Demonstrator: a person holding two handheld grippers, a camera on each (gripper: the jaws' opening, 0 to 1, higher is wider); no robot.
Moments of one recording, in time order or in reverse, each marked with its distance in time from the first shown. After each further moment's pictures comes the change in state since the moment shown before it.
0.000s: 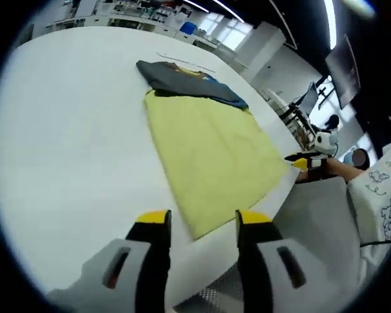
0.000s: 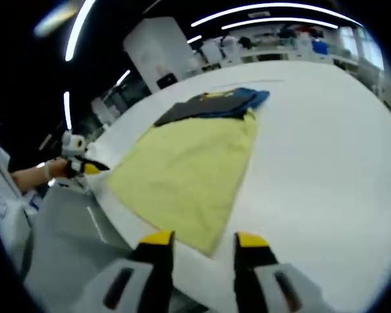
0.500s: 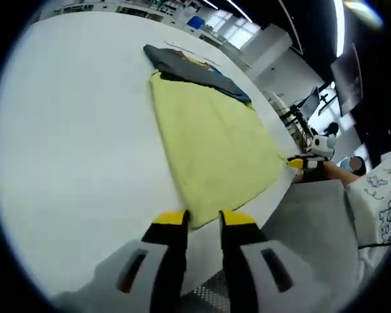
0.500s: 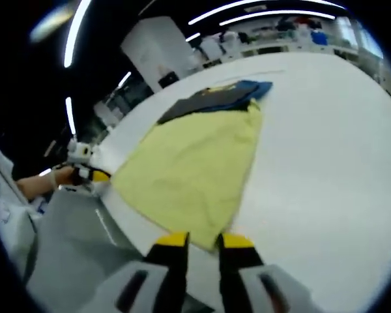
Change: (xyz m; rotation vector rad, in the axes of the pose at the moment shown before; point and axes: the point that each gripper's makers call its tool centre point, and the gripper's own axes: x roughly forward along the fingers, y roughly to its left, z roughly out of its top) left arm 0.012 0.005 -0.017 -0.080 0.030 -0.029; right arm 0.010 0.001 -0.004 0.071 0.008 0.046
